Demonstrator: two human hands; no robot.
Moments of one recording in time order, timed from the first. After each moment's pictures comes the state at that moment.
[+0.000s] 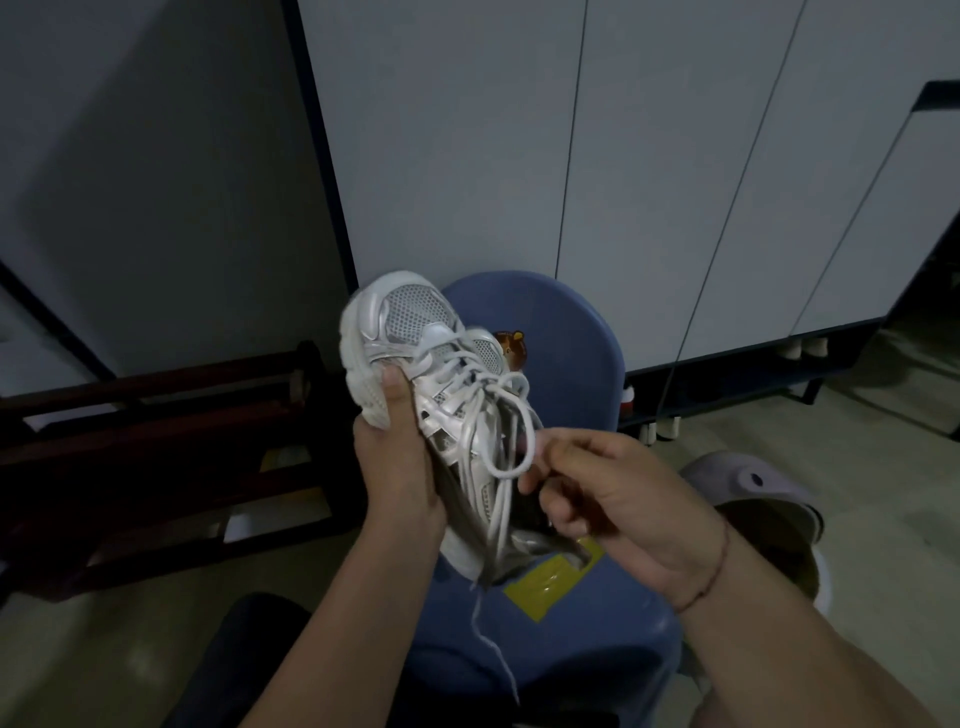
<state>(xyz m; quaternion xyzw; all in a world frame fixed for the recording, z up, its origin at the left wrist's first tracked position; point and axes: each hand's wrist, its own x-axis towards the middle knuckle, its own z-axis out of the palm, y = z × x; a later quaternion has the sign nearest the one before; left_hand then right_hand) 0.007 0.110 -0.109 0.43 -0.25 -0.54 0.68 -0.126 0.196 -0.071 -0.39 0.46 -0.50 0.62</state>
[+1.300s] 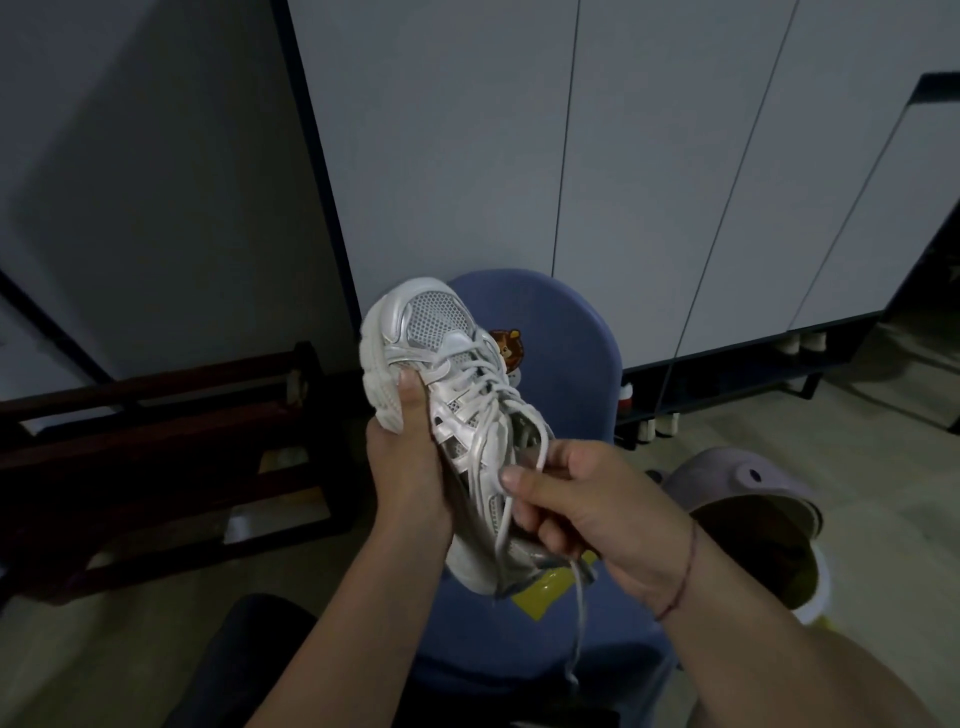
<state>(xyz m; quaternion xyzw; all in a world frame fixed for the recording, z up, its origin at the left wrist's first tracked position) 0.000 0.117 -0.112 0.44 -0.28 -0.56 0.65 -0.117 0.202 -0.069 -0.46 0.52 -0.43 0.58</state>
